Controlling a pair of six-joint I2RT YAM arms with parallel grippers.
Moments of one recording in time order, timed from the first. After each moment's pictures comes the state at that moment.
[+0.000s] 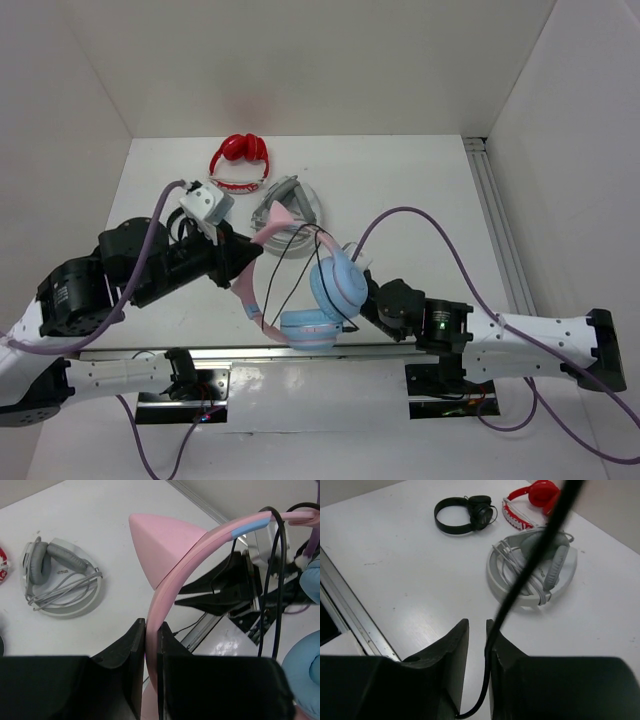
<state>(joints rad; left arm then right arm) -1.09 0.90 1.52 -0.90 -0.25 -0.25 1.35 0.88 0.73 0.01 0.57 -0.02</state>
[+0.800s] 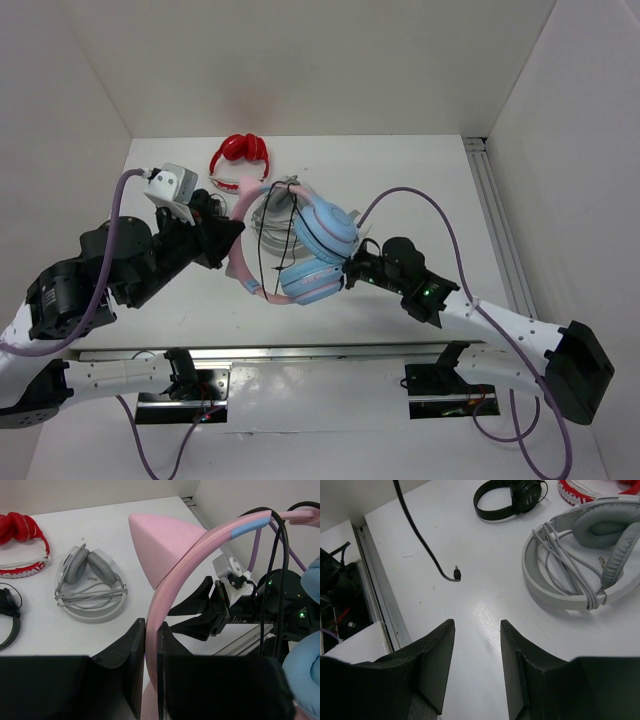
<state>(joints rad) -1.09 0.88 1.55 -0.86 -0.52 -0.40 0.85 1.02 0.58 0.29 -0.21 0.13</state>
